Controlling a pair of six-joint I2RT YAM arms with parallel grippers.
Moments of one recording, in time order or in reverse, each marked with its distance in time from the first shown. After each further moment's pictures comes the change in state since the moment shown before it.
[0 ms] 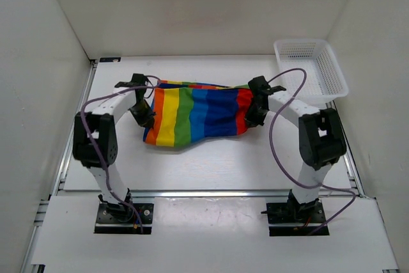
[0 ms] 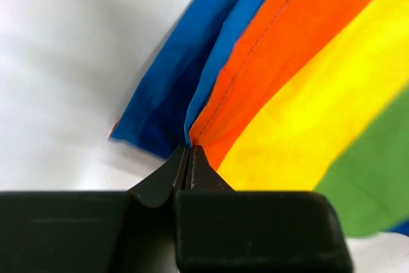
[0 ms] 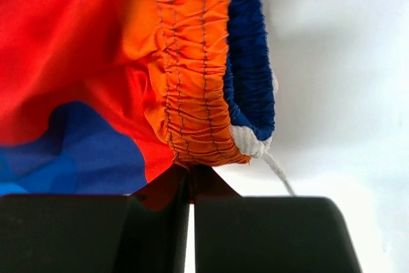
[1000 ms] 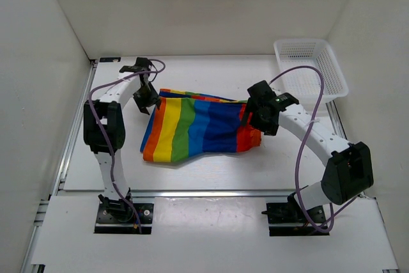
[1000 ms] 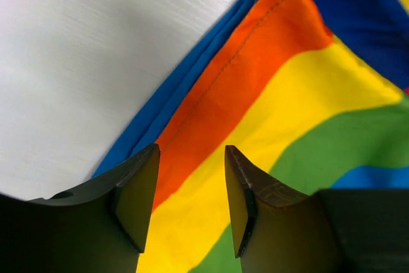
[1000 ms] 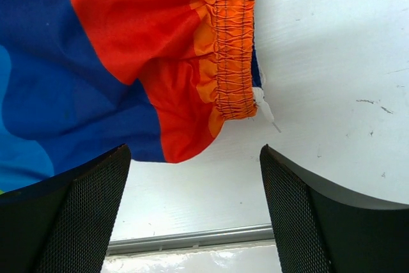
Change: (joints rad) left arm -0.008 0.118 0.281 -0.054 -0.043 0.061; right arm 0.172 -0.403 -0.112 -0.196 0.227 0.011
